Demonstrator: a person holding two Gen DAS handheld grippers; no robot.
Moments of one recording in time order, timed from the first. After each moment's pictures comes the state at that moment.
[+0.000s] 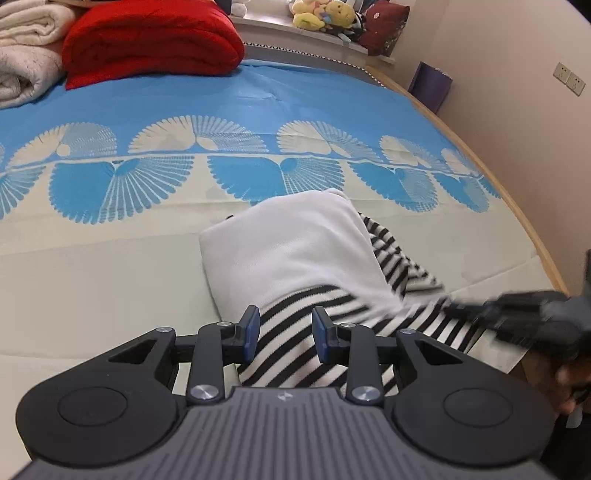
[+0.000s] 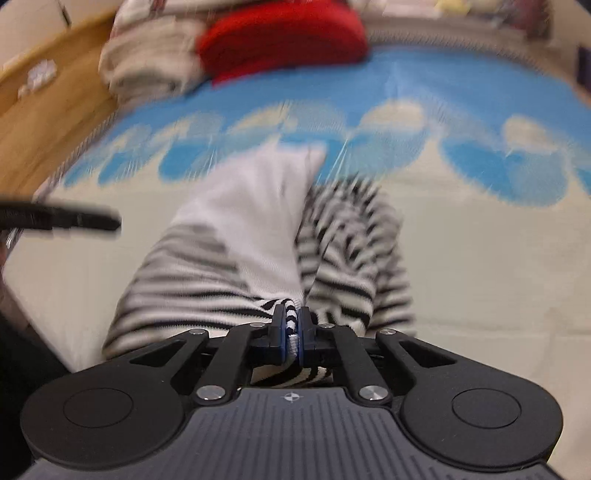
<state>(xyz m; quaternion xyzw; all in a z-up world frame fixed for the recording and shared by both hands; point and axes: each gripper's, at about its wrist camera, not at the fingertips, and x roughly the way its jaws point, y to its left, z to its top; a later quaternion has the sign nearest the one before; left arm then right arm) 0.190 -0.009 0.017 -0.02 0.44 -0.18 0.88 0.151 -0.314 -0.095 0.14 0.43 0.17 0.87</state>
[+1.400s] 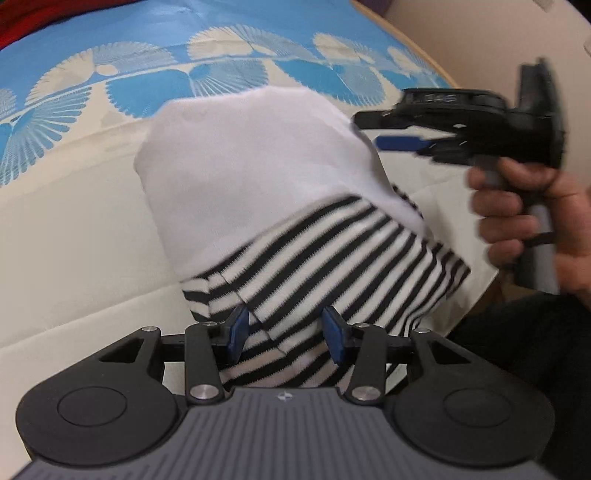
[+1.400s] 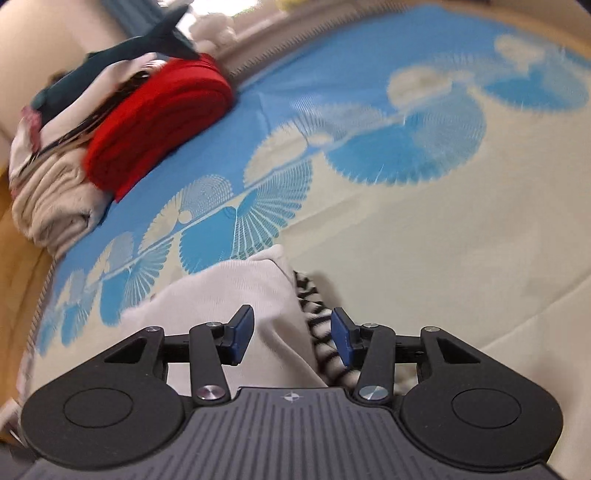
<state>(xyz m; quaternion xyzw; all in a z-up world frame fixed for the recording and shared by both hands) 0.205 -0.083 -0.034 0.04 0.54 -0.28 0.80 0.245 -0.377 -0.147 0.35 0.46 0.03 0.82</state>
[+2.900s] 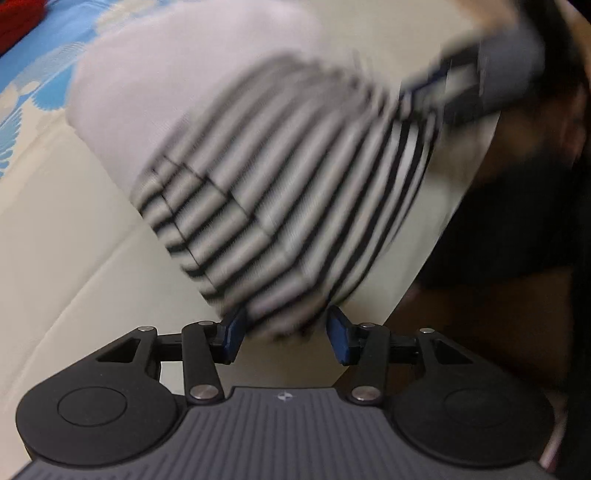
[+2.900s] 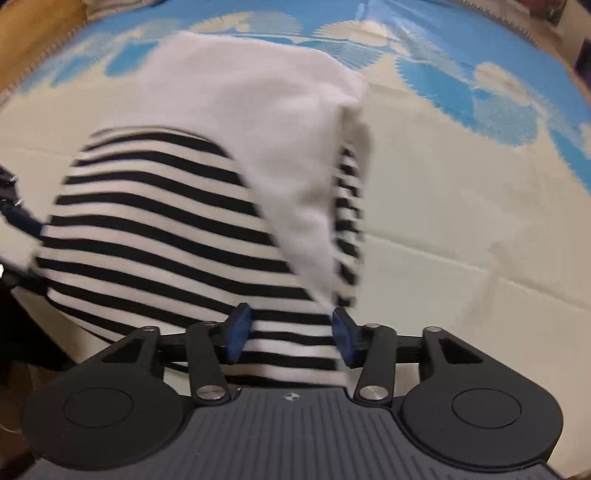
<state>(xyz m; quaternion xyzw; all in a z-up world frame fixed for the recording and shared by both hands) 0.151 -0.117 -0.093 0.28 0.56 -0.33 0.71 0.155 -0.346 -0.170 -0.01 0.58 0.14 0.80</state>
